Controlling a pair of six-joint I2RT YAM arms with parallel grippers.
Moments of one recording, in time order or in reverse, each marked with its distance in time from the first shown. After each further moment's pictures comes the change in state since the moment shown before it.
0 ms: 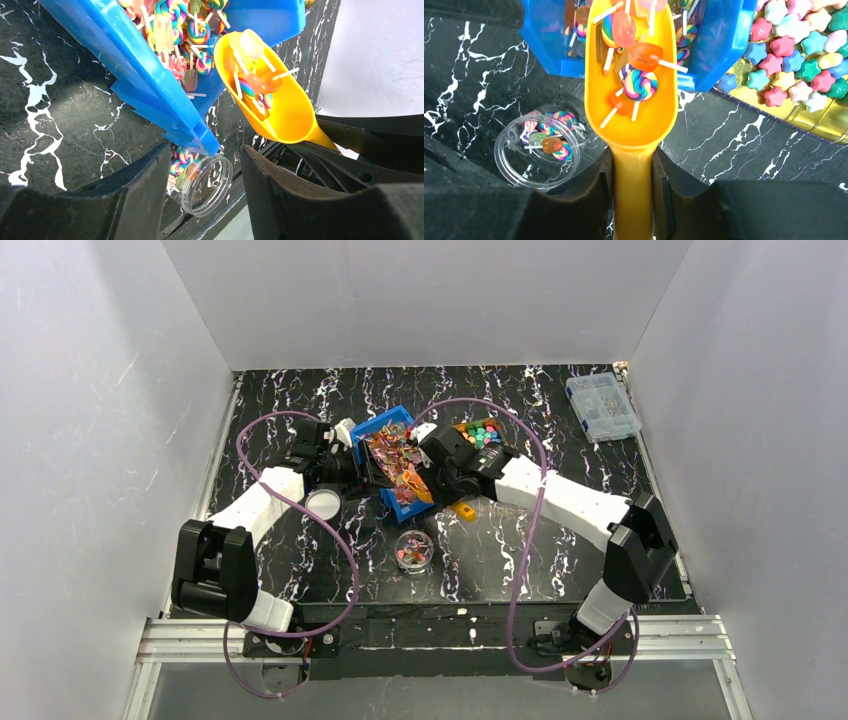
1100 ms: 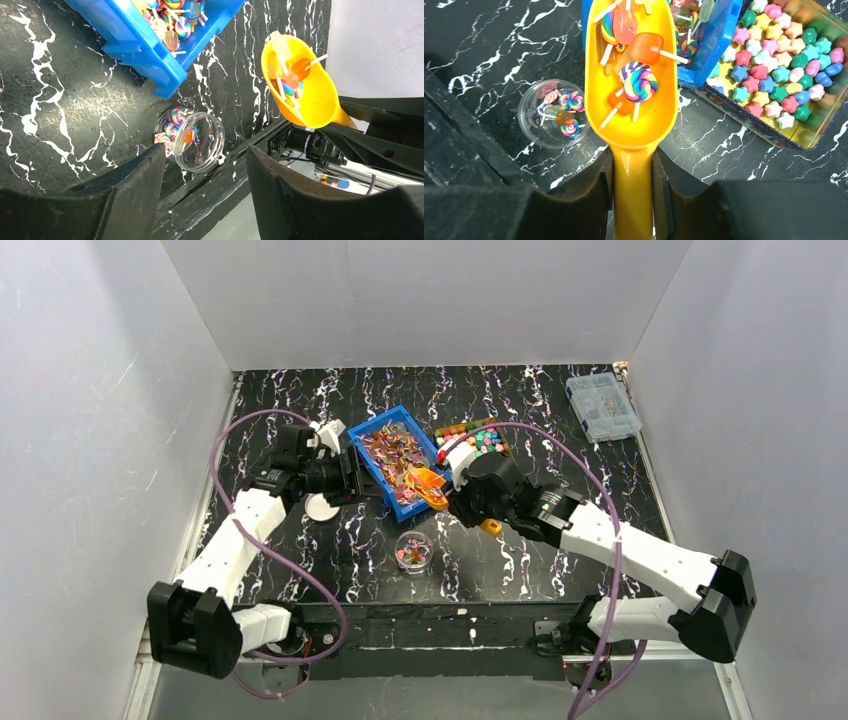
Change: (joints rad) left arm 0.000 -0.241 0.000 -0.204 -0.027 0.085; right arm 0.042 -0.437 -0.386 0.260 -0.033 -0.150
